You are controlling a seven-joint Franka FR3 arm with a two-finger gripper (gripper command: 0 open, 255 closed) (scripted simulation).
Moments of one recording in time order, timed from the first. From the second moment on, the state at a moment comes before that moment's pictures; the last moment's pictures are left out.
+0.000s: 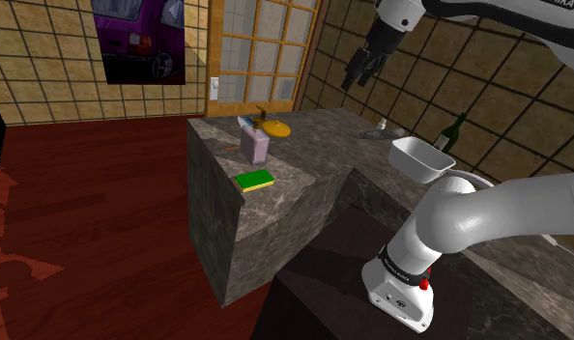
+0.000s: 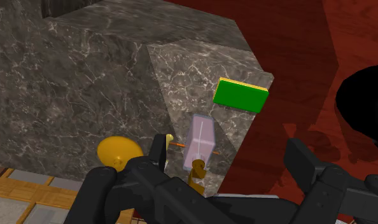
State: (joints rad) arm 0.02 -0.79 -0.05 -2.27 -0.07 1.71 -0.01
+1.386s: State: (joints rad) arm 0.01 -0.24 -0.03 -2.30 -0.06 2.30 0.14
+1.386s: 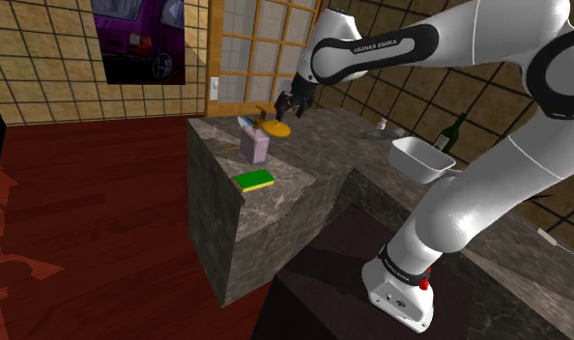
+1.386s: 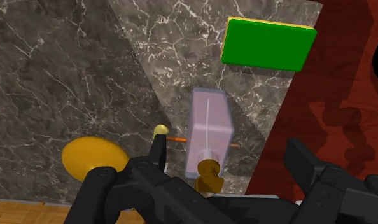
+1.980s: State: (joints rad) arm 0.00 0.09 -0.04 -2.14 -0.05 2.48 0.19
